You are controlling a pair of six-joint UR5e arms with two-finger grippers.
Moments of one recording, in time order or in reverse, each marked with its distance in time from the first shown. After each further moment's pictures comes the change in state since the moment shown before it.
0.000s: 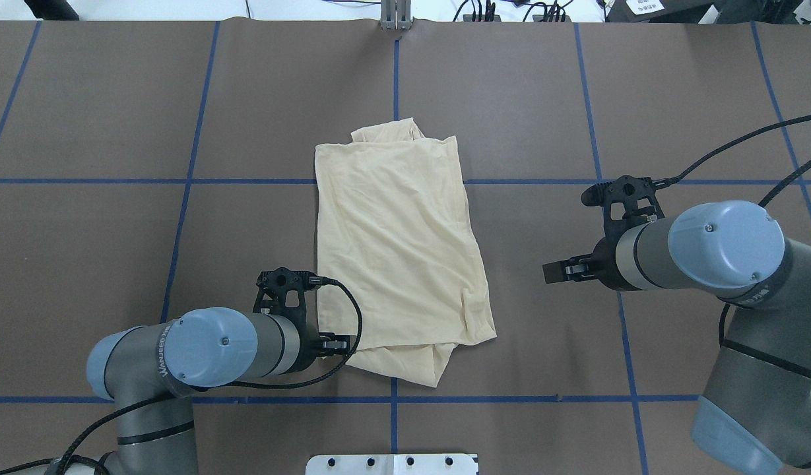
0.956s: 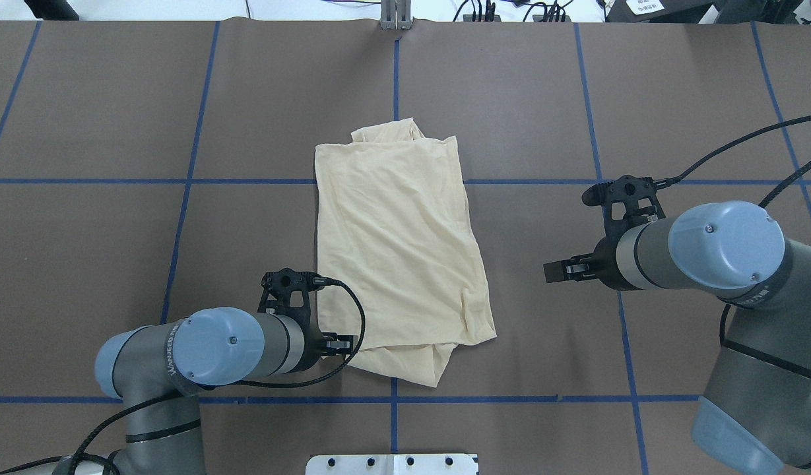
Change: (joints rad) left arm 0.001 -0.016 0.030 -0.007 0.000 0.000; right arm 0.000 -0.002 0.000 -0.001 -0.005 0.002
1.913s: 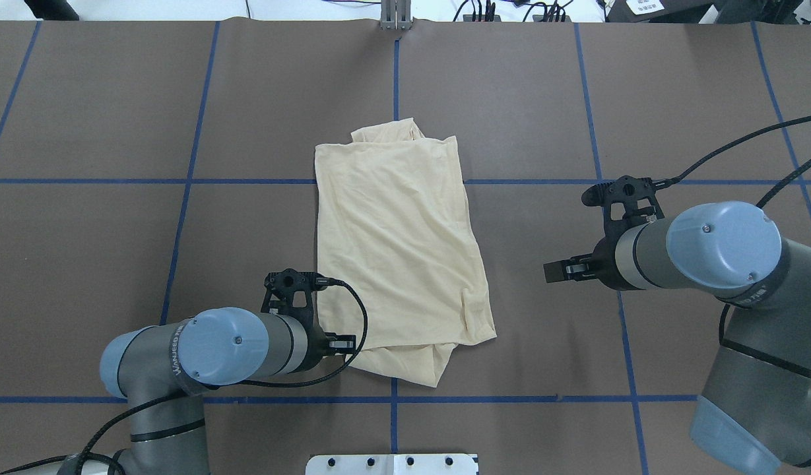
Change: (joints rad) left arm 0.004 -0.006 0.008 0.000 0.002 -0.020; right arm 0.000 0.001 -0.007 0.001 0.000 0.000
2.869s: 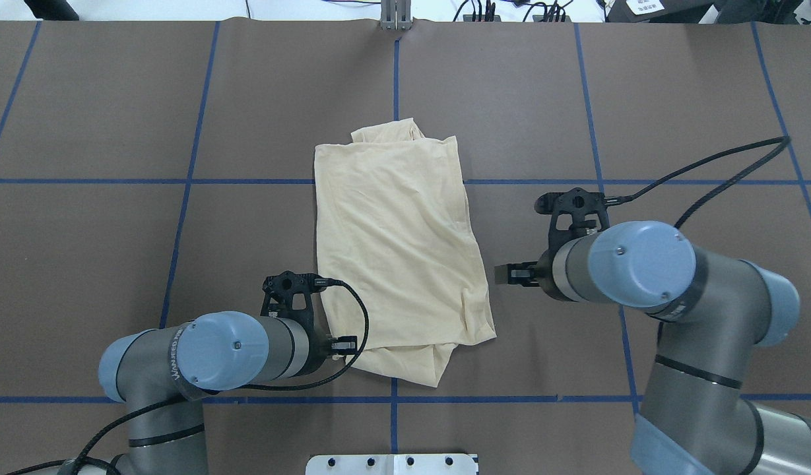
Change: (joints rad) left arm 0.005 0.000 -0.017 0.007 0.006 -0.042; right arm -0.150 0.239 -0.075 -0.191 -0.145 0.343
